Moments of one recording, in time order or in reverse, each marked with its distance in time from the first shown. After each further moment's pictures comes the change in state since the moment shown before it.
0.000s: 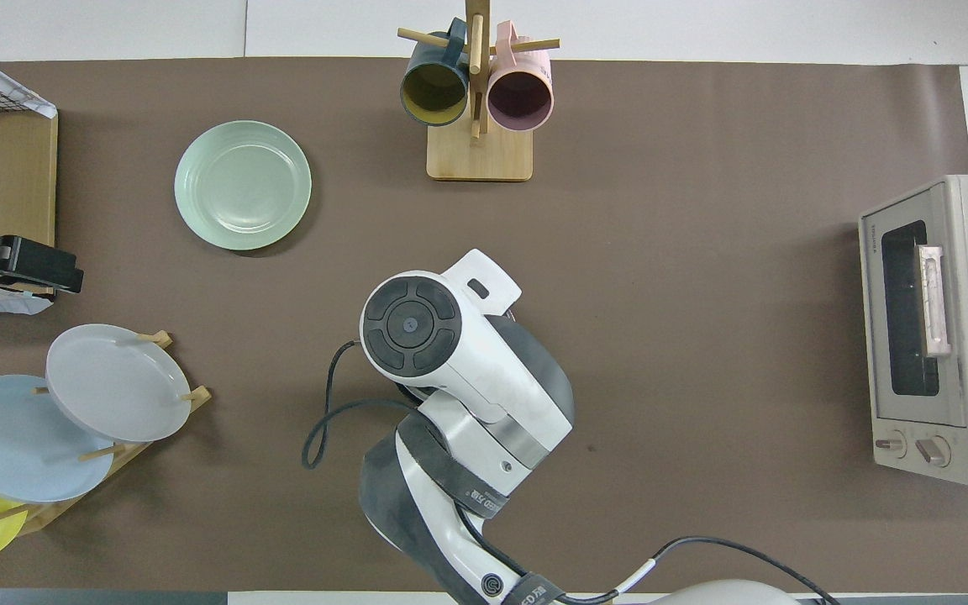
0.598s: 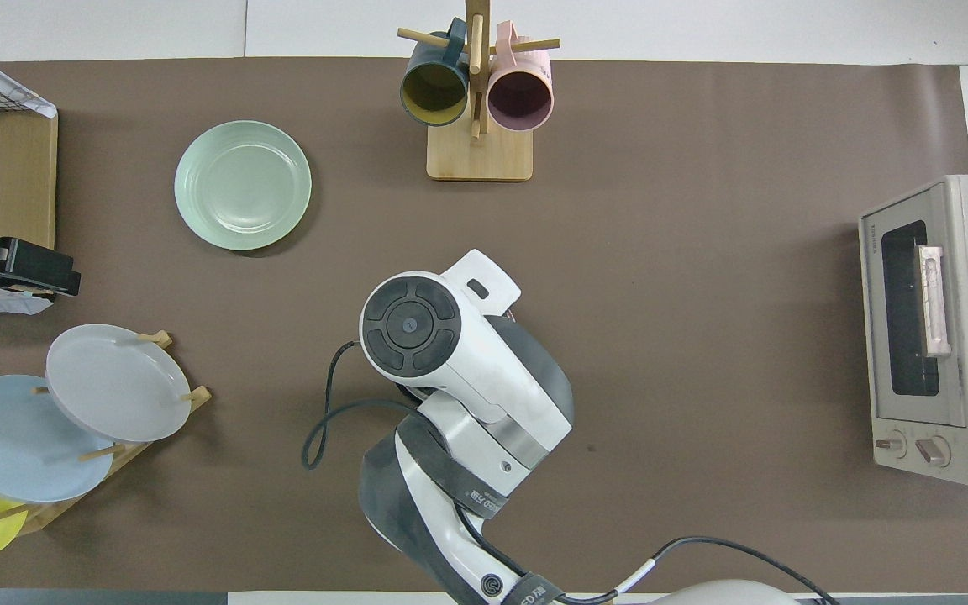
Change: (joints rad) left arm 0.000 0.000 0.005 0.000 0.000 -0.011 -0.034; right arm 0.016 0.004 0.000 -0.001 0.000 0.000 0.004
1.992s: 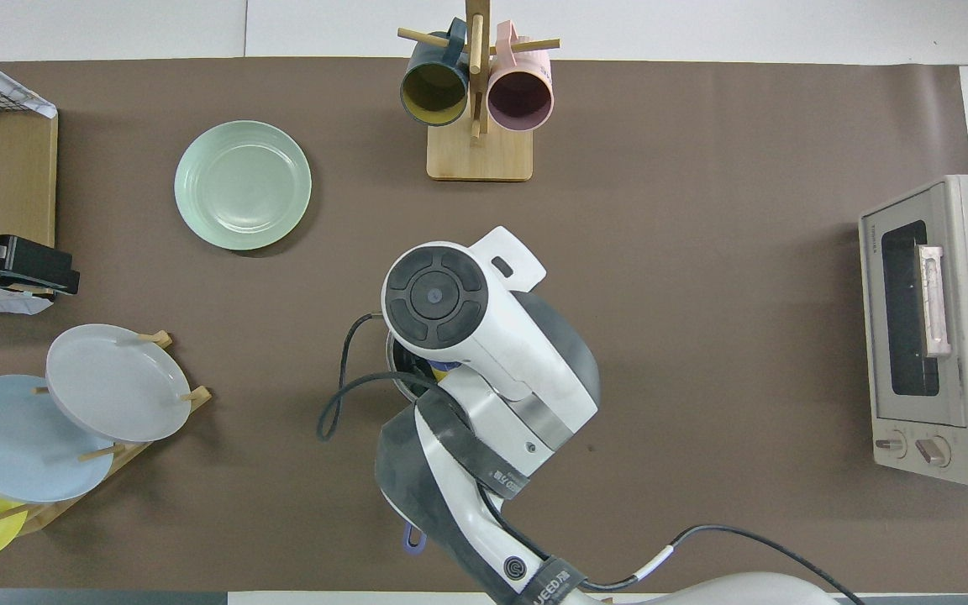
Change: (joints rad) left arm 0.011 -0.002 -0.011 -0.001 0.000 0.000 -0.009; right arm -0.070 -0.028 -0.024 0.059 -0.013 -0.079 -0.012
